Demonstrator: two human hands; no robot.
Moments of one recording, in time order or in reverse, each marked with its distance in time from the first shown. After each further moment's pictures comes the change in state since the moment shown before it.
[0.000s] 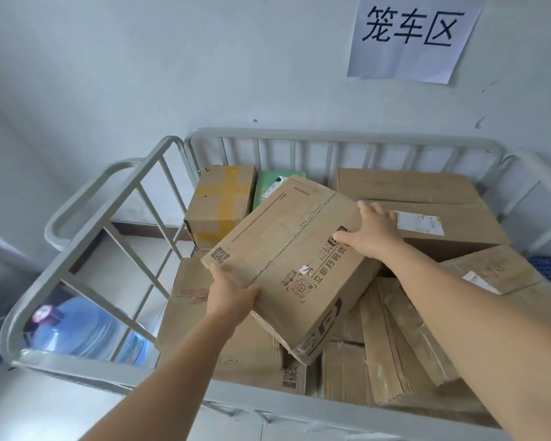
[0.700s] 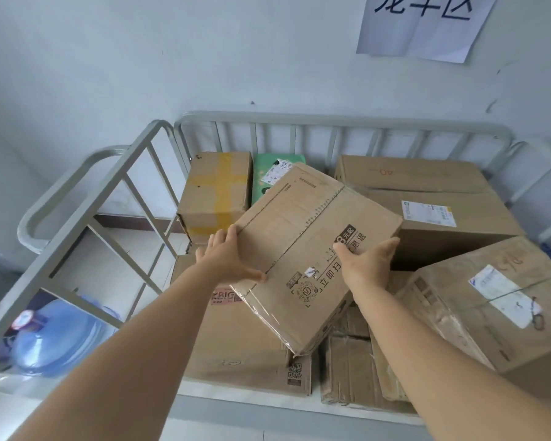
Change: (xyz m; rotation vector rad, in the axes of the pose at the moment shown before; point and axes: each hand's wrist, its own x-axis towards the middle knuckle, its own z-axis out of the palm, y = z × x) left_hand 0.103 0.015 -0.030 0.717 -0.193 0.326; right_hand -0.029 -0.033 0.090 0.747 0.287 0.415
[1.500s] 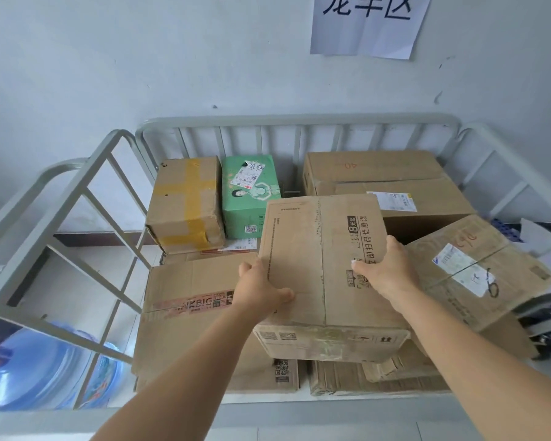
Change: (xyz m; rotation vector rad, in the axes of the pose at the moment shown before) left_hand -0.051 0.081 0.055 -0.342 -0.057 0.051; right_hand 0.019 0.037 -0.083 -0.343 -0.053 -0.059
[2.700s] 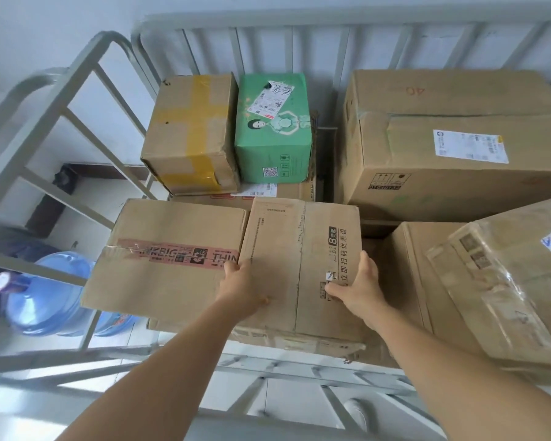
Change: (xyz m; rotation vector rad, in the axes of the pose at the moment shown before) left_hand 0.064 -0.119 0.070 0.189 -0.137 -0.304; right_hand 0.025 0.095 0.161 0.103 -0.449 0.078
